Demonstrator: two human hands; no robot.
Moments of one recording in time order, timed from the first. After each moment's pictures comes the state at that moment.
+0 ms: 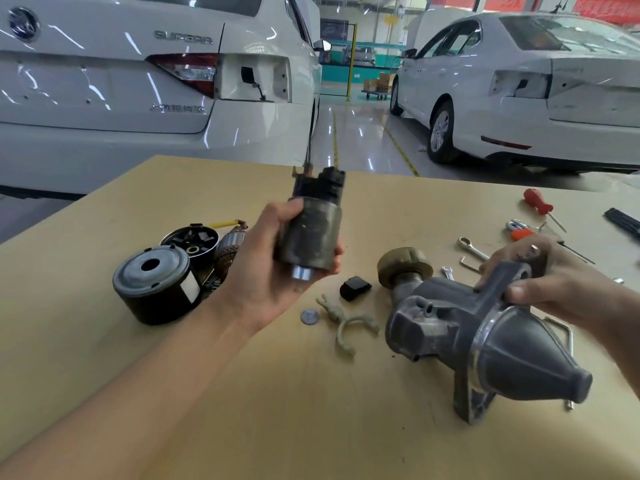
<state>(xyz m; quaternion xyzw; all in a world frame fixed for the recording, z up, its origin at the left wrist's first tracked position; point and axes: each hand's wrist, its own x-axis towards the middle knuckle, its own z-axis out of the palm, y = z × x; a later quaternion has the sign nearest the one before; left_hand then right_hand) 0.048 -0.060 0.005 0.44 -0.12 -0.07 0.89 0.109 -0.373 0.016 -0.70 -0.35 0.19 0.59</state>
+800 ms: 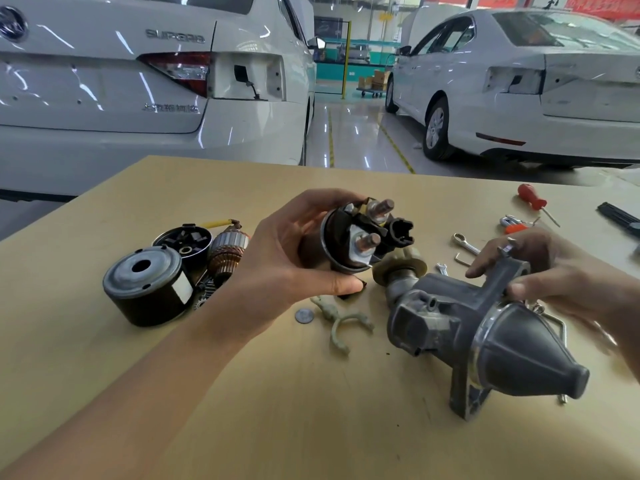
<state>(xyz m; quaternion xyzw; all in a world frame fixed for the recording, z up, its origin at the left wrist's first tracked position) 0.030 -0.073 0.016 0.63 -0.29 0.08 0.71 0.100 -0.374 0.028 -0.71 -0.35 0.22 0.57</state>
